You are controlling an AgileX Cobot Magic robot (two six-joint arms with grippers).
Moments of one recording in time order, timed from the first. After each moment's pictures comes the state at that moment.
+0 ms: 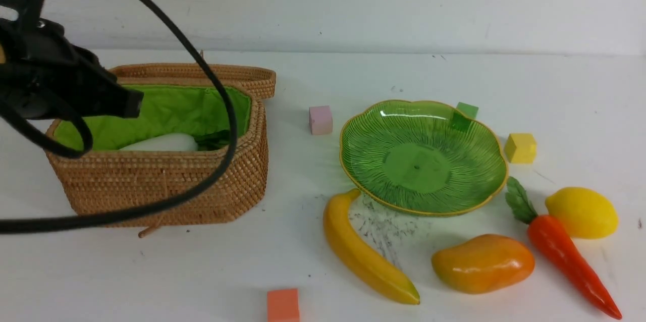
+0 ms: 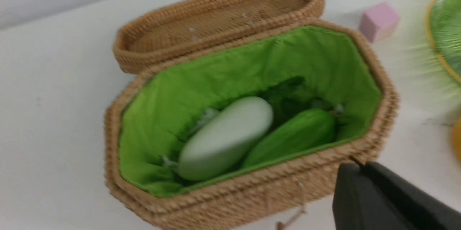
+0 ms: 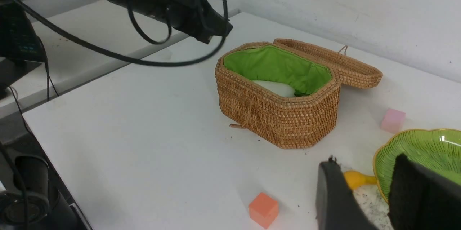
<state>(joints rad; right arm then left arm) 0.75 0.56 -1.05 0.19 0.81 -0.08 -0.25 1.11 -1.05 0.07 0.59 -0.06</state>
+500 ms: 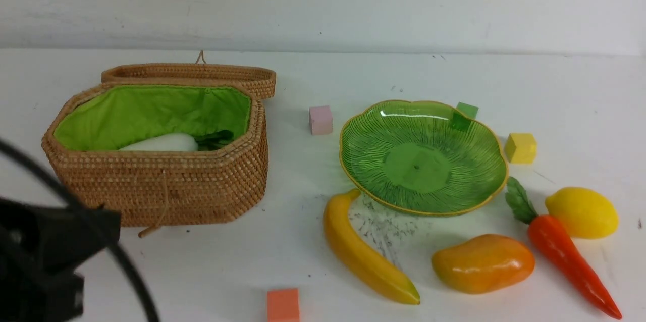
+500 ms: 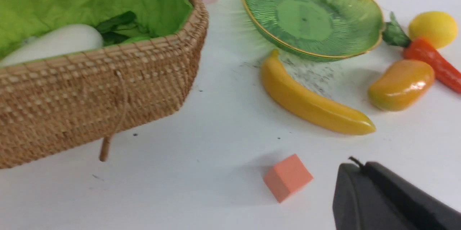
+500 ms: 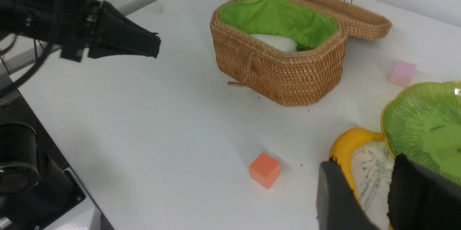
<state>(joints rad) 0.75 0.68 -1.05 0.19 0.84 -0.06 -0.25 0.61 -0.64 -0.46 0.65 0.25</state>
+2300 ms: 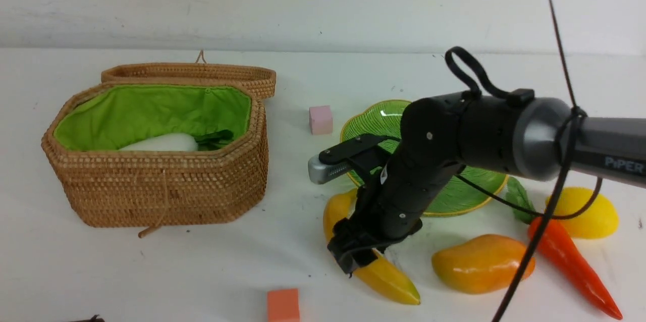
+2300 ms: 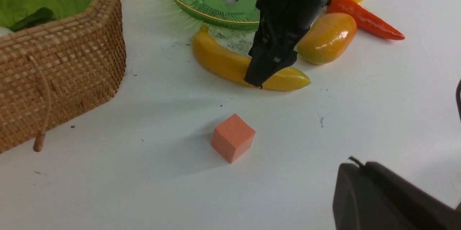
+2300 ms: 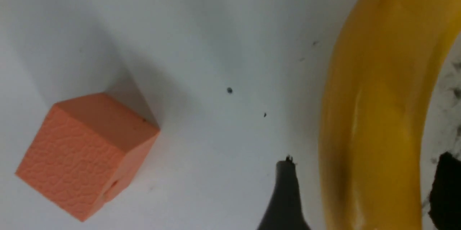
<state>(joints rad) 0.60 1.97 -1.40 0.27 0.78 -0.25 -0.25 0.39 -0.56 -0.59 0.81 0.43</state>
